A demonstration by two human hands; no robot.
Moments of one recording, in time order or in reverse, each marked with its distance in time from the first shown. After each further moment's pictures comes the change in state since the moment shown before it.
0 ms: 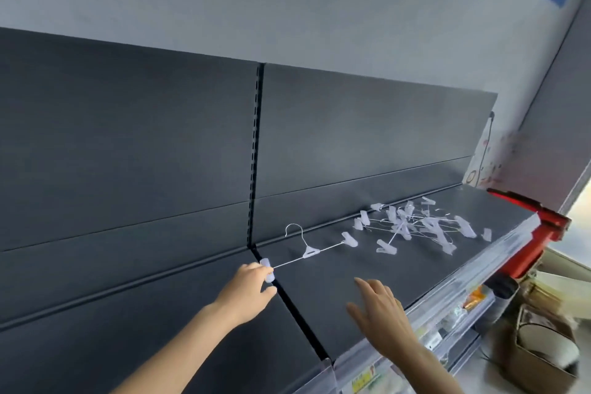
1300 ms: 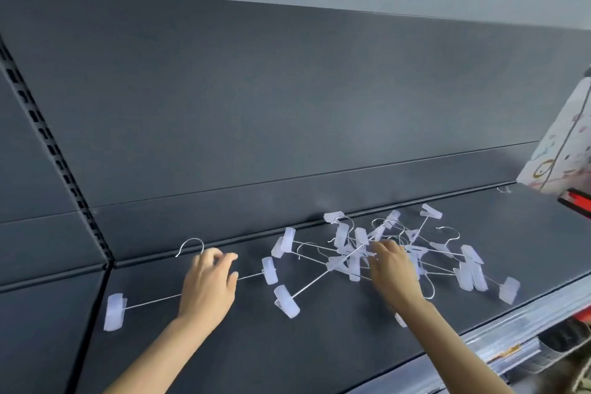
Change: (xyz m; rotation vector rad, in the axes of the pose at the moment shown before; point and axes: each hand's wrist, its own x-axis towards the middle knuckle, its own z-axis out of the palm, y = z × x) left_hand 0.222 0.140 0.146 0.235 0.465 -0.277; right_hand 0.297 0.301 -0.038 0.125 0.080 -0.097
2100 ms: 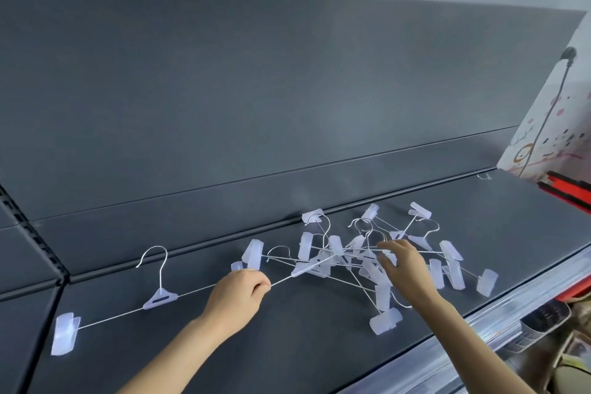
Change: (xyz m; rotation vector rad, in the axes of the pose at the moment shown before) left_hand 0.014 0.075 0.029 -0.241 -0.409 0.059; right_hand 0.014 0.066 -0.019 0.212 0.011 0.091
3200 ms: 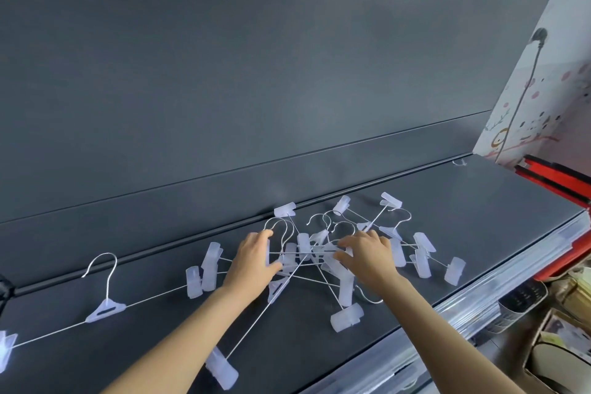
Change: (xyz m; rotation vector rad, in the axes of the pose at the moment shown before) left_hand 0.065 0.059 0.049 -0.031 0.074 -0.014; right_hand 0.021 0.008 -0.001 -0.356 -0.165 -0.094
